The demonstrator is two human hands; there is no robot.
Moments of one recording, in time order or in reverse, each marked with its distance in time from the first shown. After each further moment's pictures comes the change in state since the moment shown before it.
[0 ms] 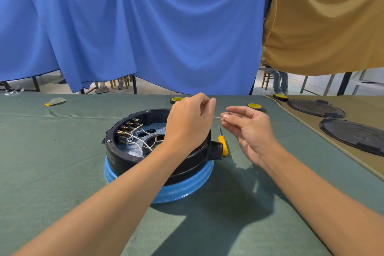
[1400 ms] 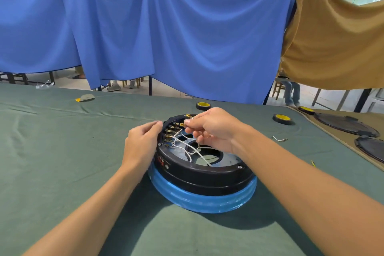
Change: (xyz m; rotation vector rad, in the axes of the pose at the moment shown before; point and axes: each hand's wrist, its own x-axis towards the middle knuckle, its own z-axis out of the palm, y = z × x) left_hand -0.031 -0.145 -0.094 -0.453 0.220 -0.557; right_hand -0.006 0.025 0.147 -0.527 -0.447 0.356
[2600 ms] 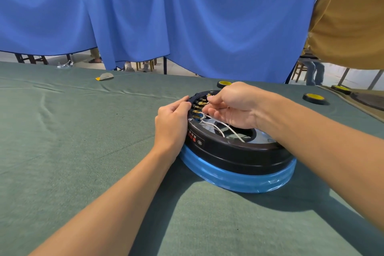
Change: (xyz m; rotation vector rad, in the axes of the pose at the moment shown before) left_hand -0.001 -0.009 0.007 -0.118 -0.020 -0.025; right_hand 0.013 -0.005 0.026 0.122 0.030 0.119
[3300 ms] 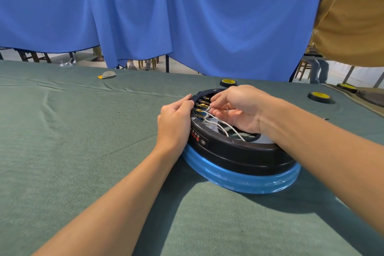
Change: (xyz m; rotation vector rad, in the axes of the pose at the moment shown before) left_hand -0.006 0.003 -0.003 0.063 -0.022 -0.002; right_hand -0.005 0.007 0.000 0.018 0.089 0.003
